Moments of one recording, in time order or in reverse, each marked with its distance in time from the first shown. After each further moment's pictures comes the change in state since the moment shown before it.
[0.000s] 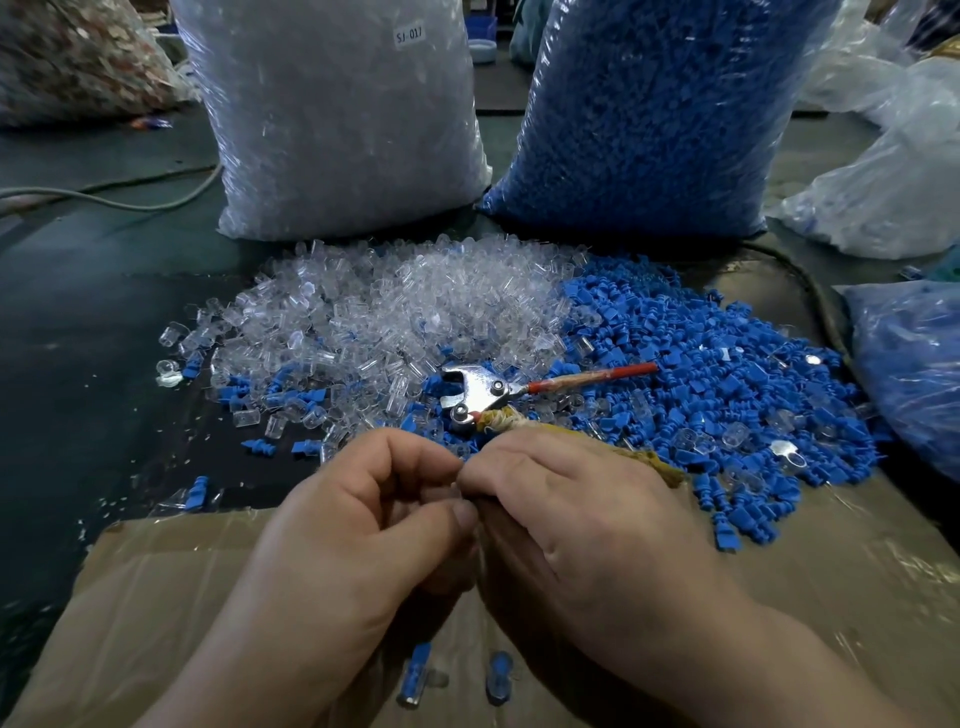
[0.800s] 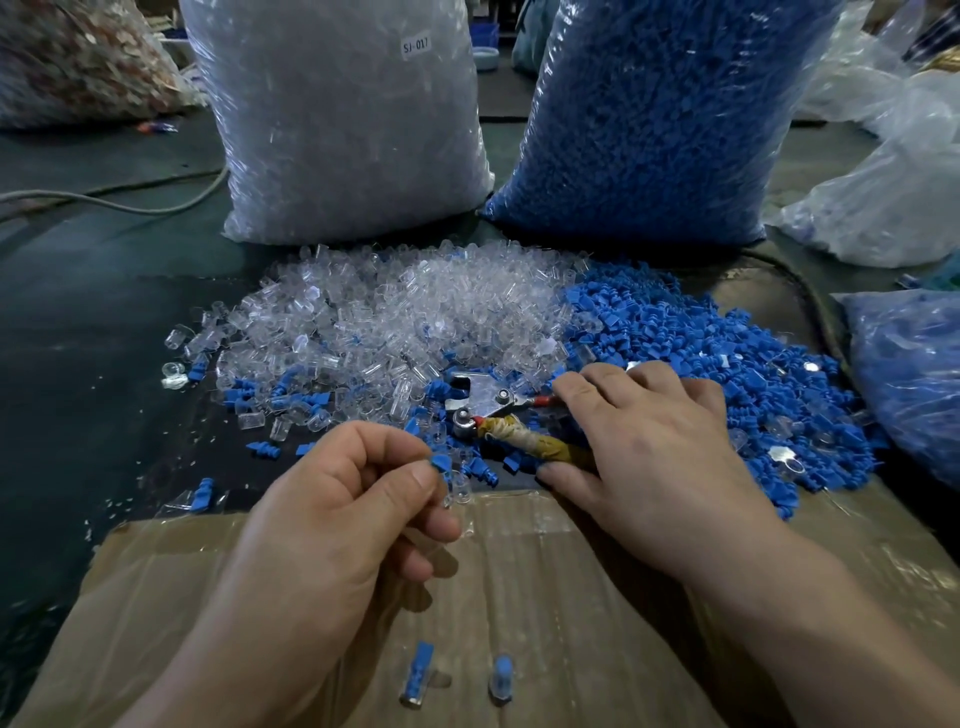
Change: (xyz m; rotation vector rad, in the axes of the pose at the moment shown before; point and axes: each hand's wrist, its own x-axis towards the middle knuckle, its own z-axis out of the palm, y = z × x) left_hand 0.005 -0.001 -0.009 0.021 0.122 -0.080; right_hand 0.014 0.051 -0.010 -0.551 -0.223 0.375
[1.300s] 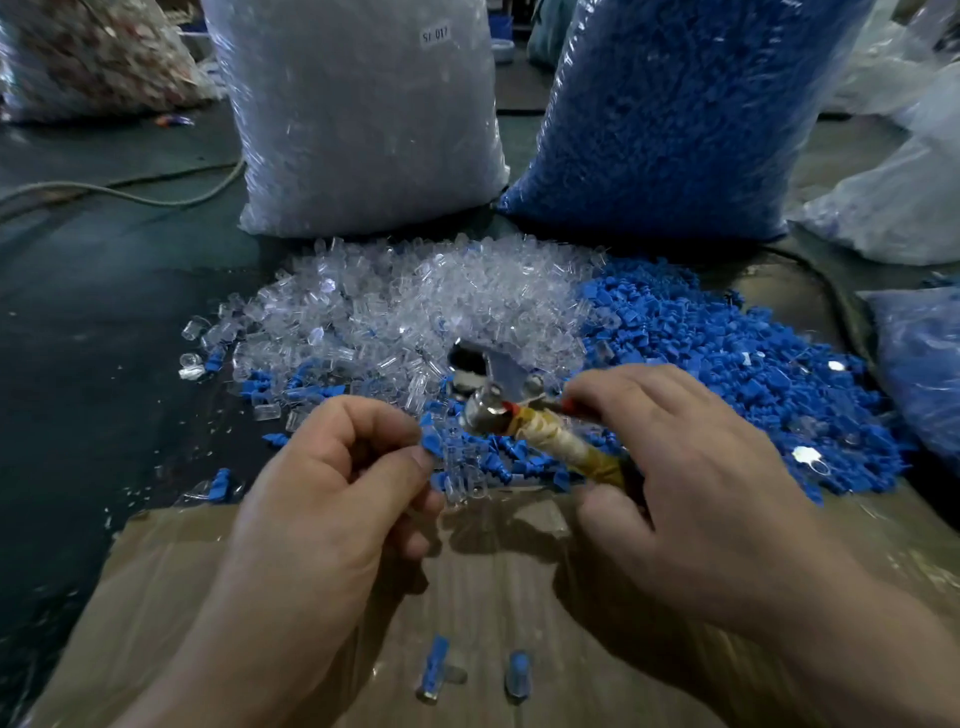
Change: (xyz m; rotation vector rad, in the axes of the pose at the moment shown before) left_hand 0.004 -0.007 -0.007 0.008 0.108 0.121; right_hand -0.024 -0.010 -0.021 0.304 0.202 -0.138
